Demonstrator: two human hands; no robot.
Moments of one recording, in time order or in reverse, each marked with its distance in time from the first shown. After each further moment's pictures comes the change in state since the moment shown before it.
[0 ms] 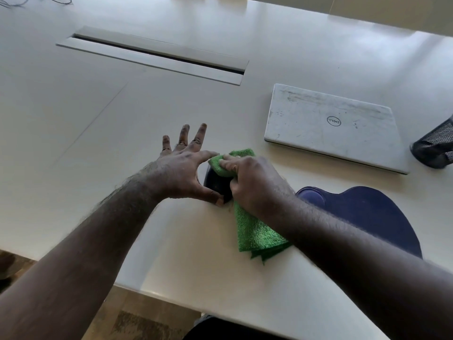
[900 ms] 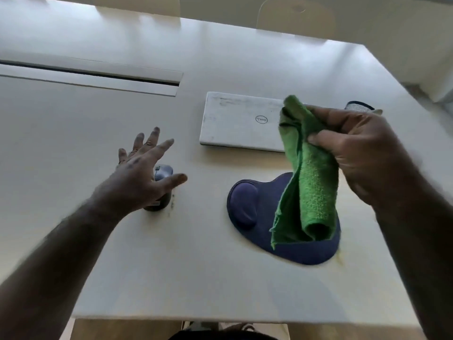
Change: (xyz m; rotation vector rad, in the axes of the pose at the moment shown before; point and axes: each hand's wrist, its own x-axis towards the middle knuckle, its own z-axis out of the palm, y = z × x) left_hand -0.001 0.060 0.004 -0.251 0.308 0.085; right_hand -0.111 0.079 -0.170 0.782 0.463 0.168
